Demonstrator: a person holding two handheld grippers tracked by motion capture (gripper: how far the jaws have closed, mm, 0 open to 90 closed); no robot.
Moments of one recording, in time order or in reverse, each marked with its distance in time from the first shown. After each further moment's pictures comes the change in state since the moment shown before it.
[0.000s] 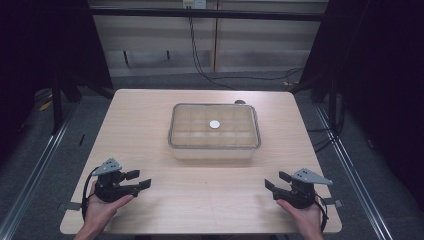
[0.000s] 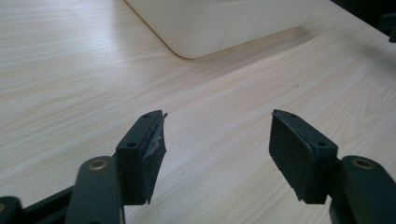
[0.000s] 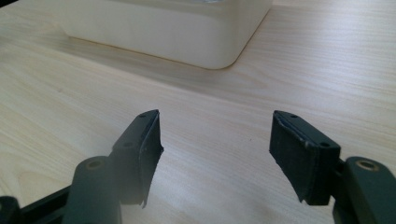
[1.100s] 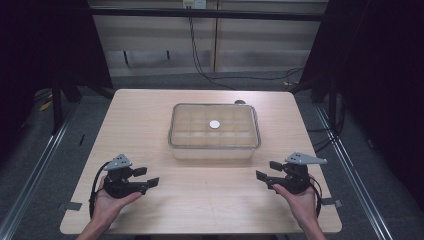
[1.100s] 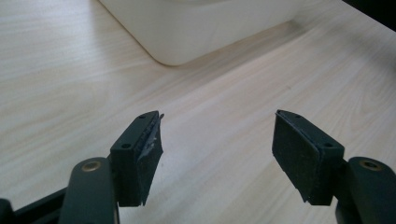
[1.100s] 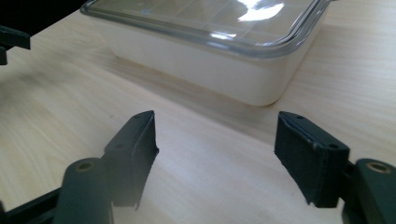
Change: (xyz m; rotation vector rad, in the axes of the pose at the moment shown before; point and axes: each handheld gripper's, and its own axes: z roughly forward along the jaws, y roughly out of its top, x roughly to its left) left arm -0.008 0.018 0.016 0.037 -0.026 0.055; right arm 0.006 0.052 0.009 0.056 0.149 0.000
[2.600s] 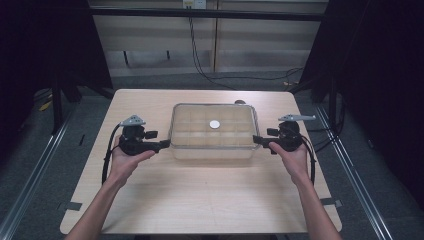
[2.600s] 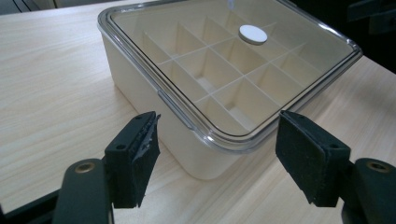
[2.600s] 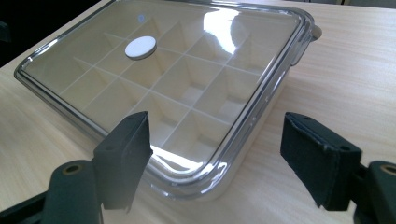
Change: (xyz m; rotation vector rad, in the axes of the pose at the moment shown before) left arm 0.034 0.093 0.044 -0.032 0.012 0.016; right arm -0.060 0.077 0.058 0.033 0.001 0.035
